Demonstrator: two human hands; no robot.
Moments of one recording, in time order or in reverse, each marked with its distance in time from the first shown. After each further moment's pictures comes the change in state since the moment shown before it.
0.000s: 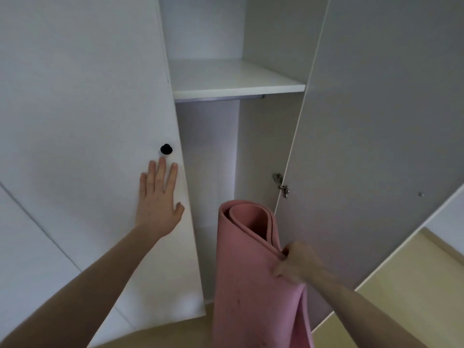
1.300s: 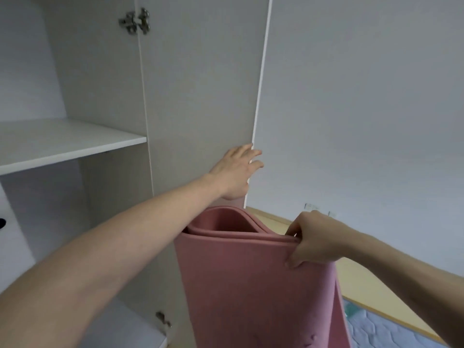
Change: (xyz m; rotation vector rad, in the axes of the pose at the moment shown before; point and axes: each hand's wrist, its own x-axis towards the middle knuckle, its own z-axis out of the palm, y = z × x) left_hand 0.074 0.346 -0.245 -0.336 0.169 1.197; right_hand -0.325 0.026 -0.154 -0.157 0.362 0.392
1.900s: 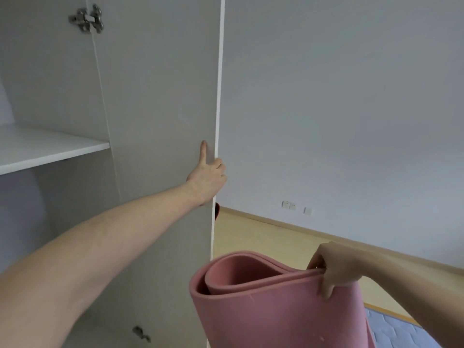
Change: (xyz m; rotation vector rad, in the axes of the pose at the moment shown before) left_hand 0.024 0.016 0.018 0.613 -0.172 0.051; right_hand -0.019 0.114 0.034 -0.018 -0.240 0.169
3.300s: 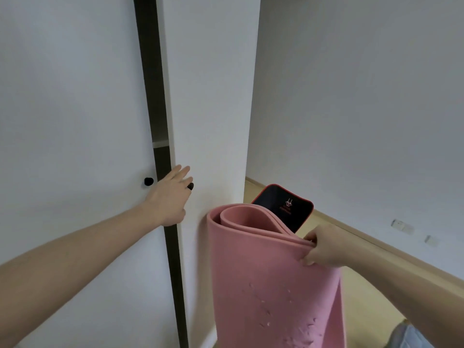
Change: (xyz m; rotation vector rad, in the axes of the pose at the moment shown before) left_hand -0.353 -0.103 0.106 -0.188 -0.473 -0.341; right_hand 0.059 -0.235 0.043 0.075 0.180 -0.378
